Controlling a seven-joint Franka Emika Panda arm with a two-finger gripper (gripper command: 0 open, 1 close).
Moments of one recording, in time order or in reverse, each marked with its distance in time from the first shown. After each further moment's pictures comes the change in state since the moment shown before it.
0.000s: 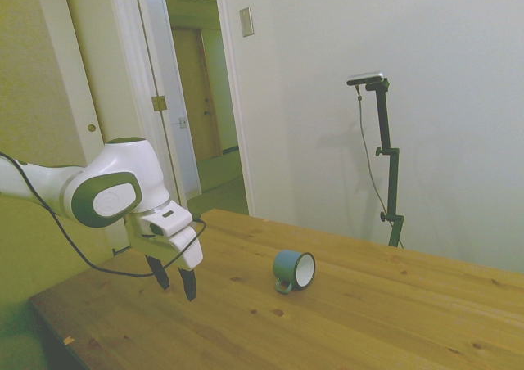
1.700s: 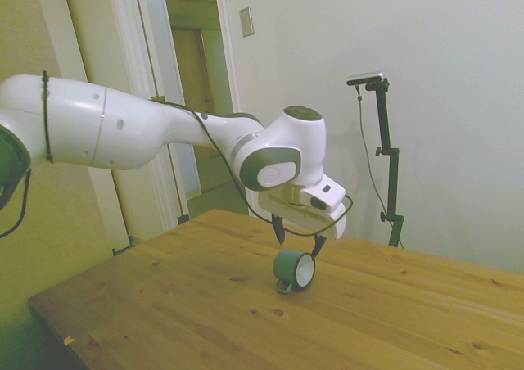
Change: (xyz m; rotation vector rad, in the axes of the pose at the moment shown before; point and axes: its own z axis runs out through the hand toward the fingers) arm 0.313 0.011 0.014 0.297 -0.179 0.042
